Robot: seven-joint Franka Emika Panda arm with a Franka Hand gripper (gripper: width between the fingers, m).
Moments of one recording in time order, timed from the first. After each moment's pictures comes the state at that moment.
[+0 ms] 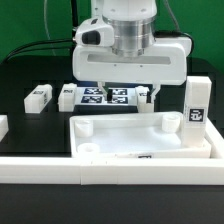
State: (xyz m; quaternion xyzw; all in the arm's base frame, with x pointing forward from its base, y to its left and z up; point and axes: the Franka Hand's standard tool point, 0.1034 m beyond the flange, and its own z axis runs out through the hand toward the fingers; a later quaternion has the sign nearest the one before) arm 0.478 0.019 0.044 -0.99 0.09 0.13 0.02
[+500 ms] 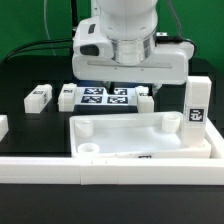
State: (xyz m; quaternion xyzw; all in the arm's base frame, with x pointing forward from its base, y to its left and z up) arm 0.473 0.025 0.054 -0.96 0.08 0.25 0.05
